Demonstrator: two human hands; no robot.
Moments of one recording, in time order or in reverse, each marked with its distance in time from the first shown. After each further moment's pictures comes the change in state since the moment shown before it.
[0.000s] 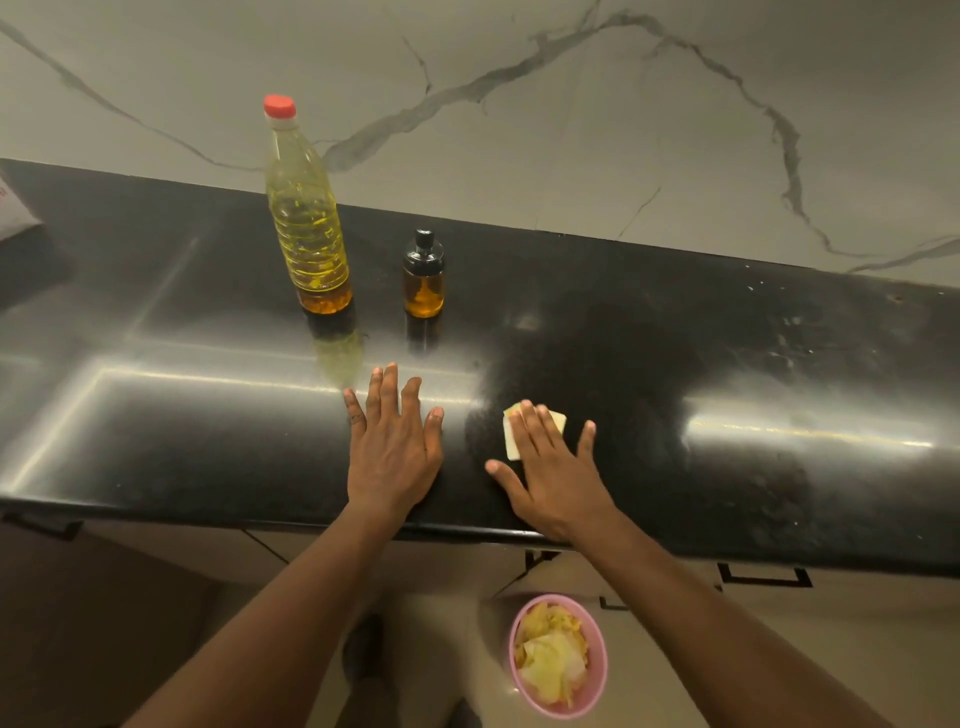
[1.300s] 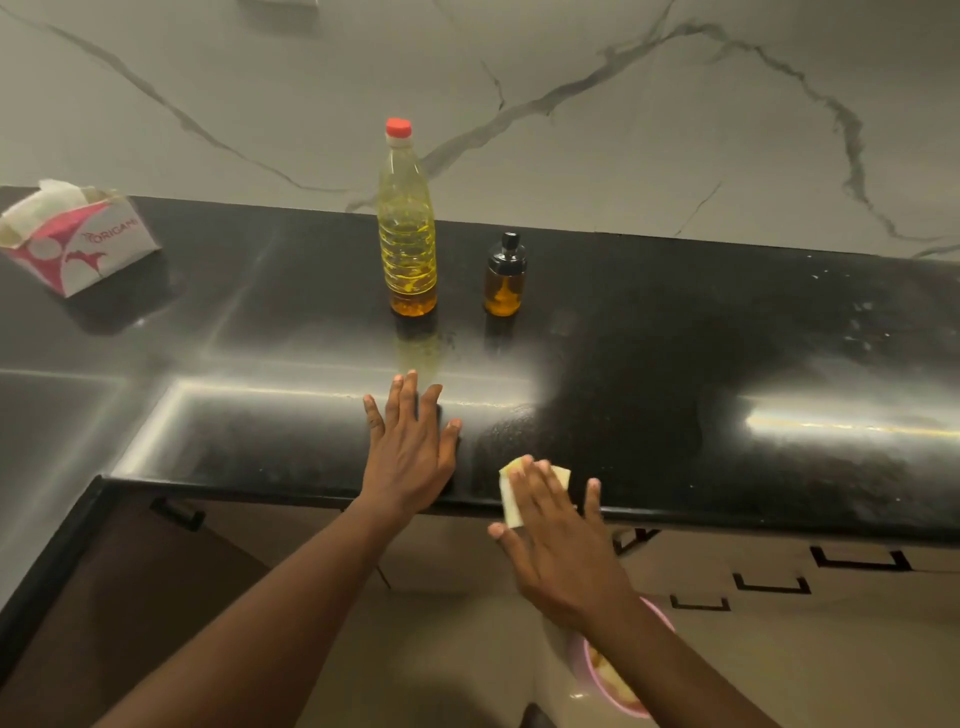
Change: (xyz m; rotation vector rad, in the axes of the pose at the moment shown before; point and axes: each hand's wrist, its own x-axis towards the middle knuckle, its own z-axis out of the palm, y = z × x) left_hand -0.023 -0.109 -0.047 -0.089 -0.096 0.082; right_hand -0.070 -0.135 0.061 0.150 0.131 -0.064
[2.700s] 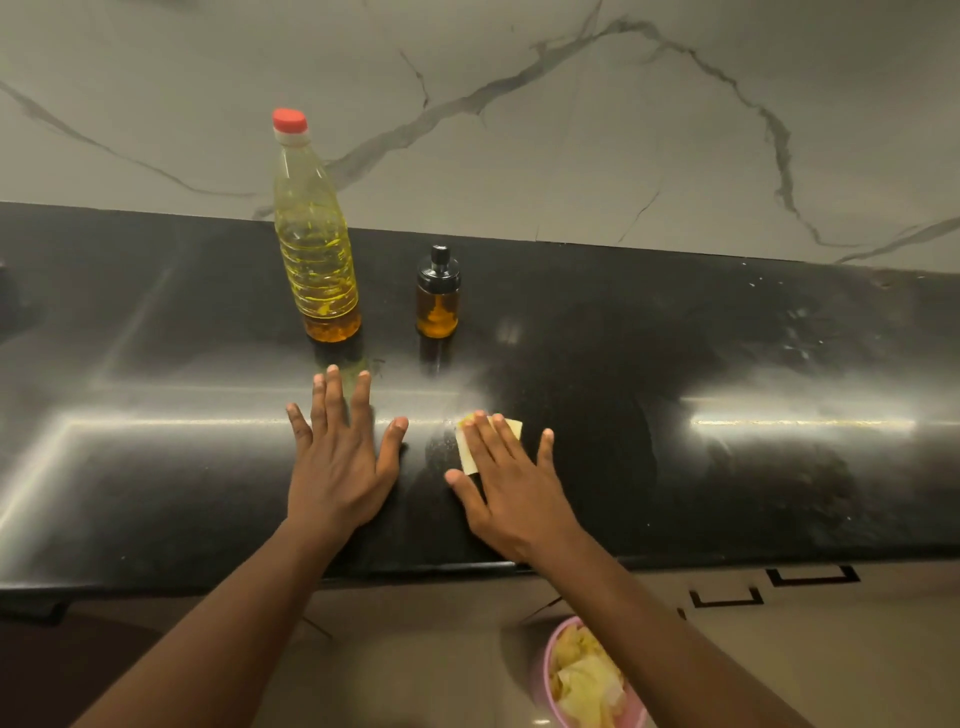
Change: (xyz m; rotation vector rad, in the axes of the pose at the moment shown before) left_hand 0.057 0.005 0.015 0.032 0.014 -0.033; right_hand 0.114 0.047 -0.022 0.018 0.030 0.014
